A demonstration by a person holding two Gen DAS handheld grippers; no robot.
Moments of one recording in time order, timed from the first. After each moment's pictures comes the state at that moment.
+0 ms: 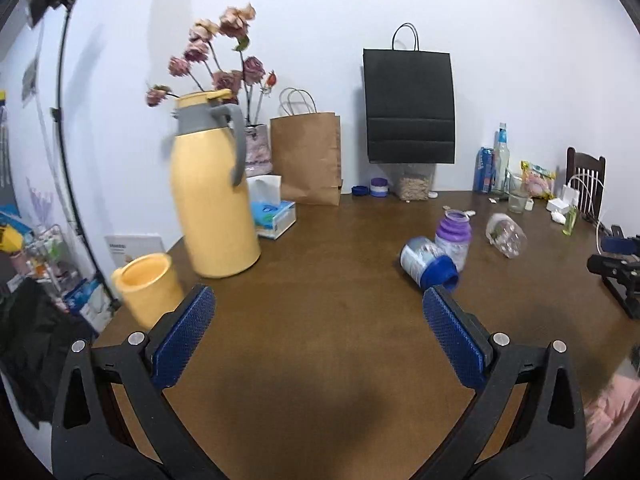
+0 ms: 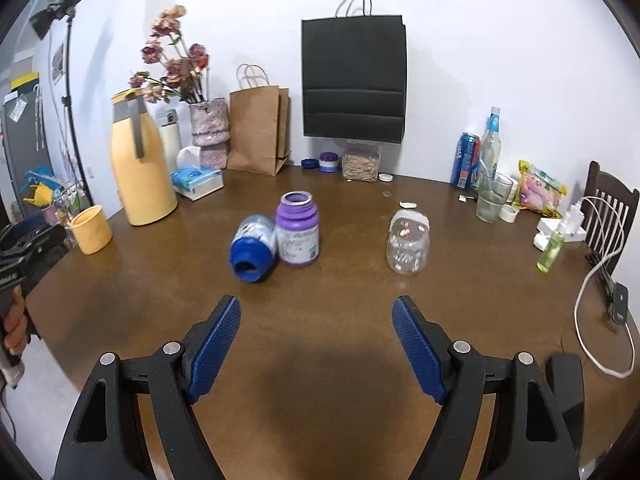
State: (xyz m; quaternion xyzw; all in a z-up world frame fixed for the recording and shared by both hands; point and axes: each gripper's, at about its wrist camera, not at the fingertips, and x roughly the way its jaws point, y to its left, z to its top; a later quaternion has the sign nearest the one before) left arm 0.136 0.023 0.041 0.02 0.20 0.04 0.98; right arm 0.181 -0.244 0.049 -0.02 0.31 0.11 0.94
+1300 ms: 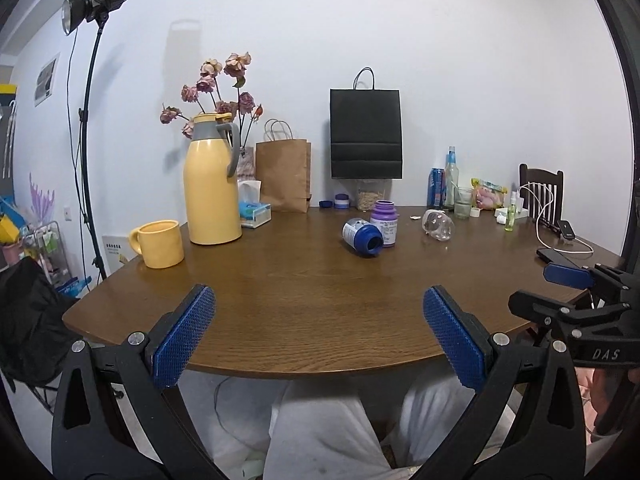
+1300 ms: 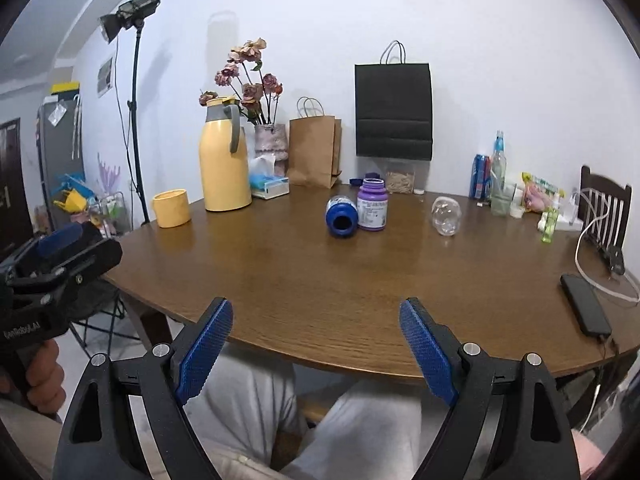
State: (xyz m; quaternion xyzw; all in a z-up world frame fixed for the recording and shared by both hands) left arm -0.035 -0.020 -0.006 0.00 0.12 0.00 0.99; right arm 0.002 -0.185 0.007 0.00 0.23 0.14 0.96
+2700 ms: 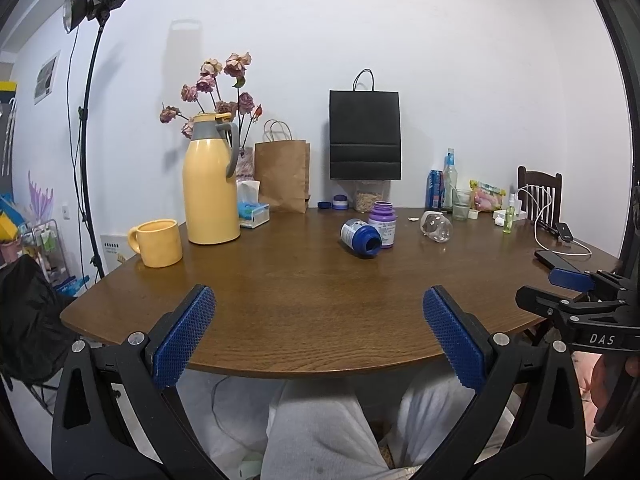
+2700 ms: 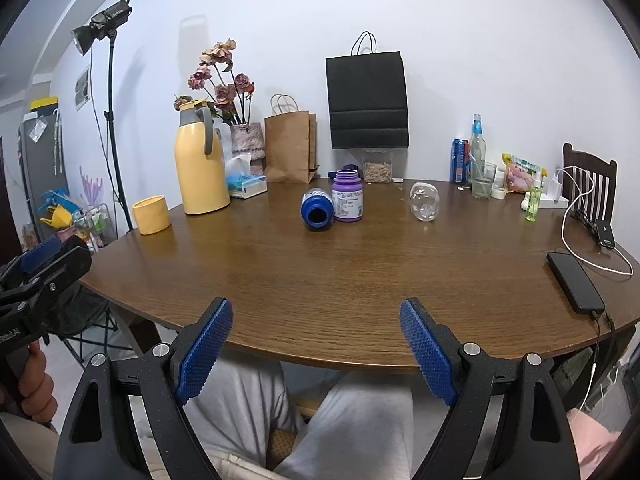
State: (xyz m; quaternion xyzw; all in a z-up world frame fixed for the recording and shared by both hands) left arm -0.035 -0.017 -0.006 0.00 0.12 0.00 0.99; right arm 0.005 -0.207 0.004 0.02 0.24 0.11 0.96
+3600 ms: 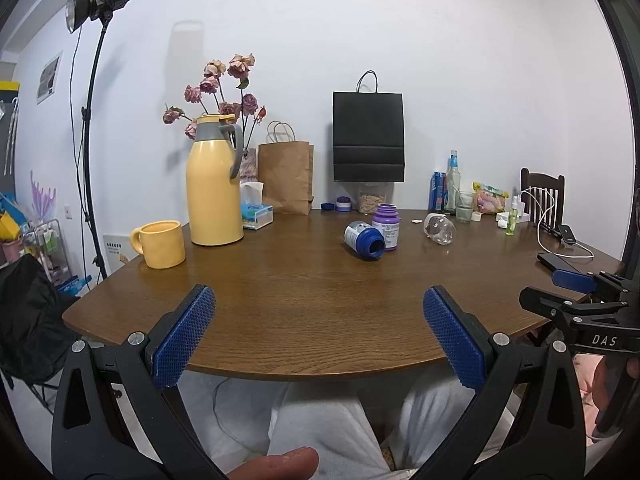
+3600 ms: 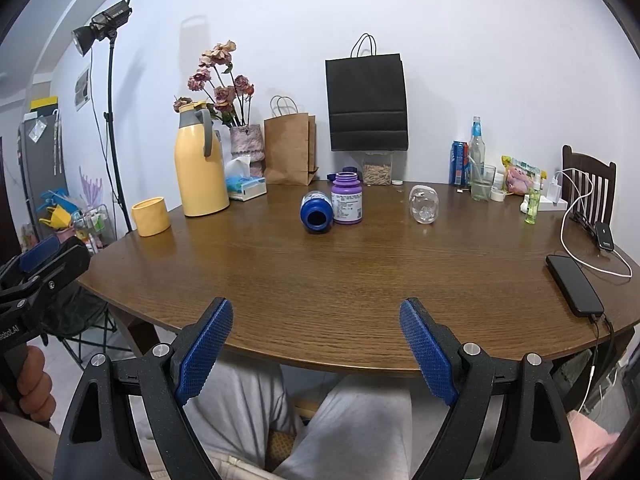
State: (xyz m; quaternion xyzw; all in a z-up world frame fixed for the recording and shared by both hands) left arm -0.035 -0.016 -0.004 -0.01 0.12 0.00 0.99; right arm 0.005 -0.208 0.003 0.02 0.24 0.11 0.97
